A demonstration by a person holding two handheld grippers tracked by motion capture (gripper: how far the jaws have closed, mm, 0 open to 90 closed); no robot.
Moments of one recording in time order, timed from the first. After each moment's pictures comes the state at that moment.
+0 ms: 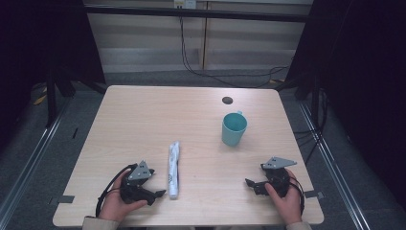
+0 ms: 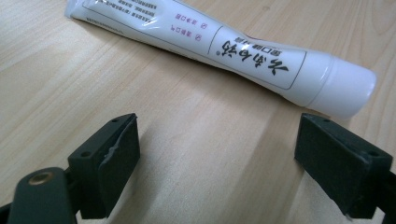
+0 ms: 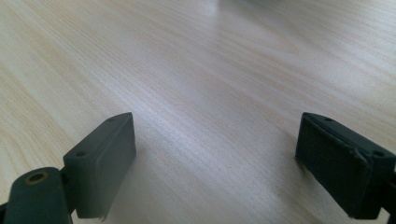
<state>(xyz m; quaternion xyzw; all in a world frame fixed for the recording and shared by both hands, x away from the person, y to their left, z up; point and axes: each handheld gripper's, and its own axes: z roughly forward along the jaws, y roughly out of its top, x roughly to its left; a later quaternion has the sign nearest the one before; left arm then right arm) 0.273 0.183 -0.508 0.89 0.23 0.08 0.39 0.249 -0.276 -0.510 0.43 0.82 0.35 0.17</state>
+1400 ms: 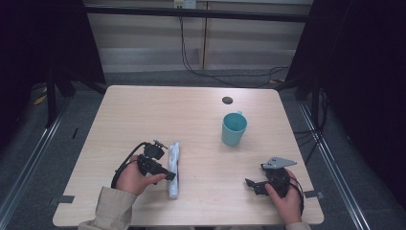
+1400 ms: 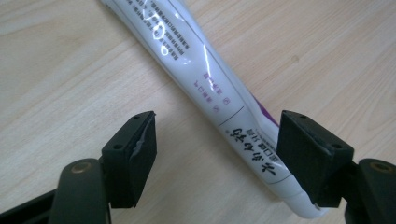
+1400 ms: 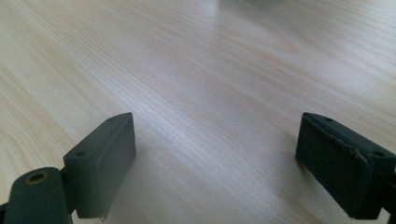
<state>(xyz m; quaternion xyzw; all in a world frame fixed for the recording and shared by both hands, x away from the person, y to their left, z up) 0.321 0.127 -0.458 0.88 0.41 -0.03 0.24 0.249 -0.276 -0.511 0.43 0.81 0.35 0.17</state>
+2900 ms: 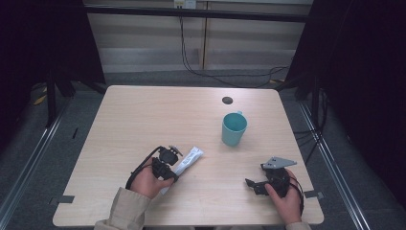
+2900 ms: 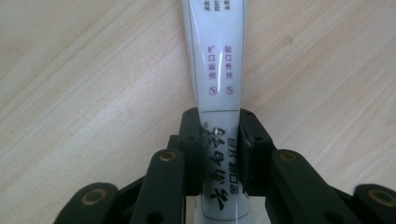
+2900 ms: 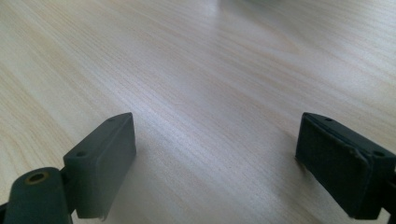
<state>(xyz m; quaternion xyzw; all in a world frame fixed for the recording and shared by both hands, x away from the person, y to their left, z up) 0.309 0.091 -0.466 0.91 0.38 0.00 0.17 0.249 -0.276 -0.510 0.43 0.81 0.35 0.17</state>
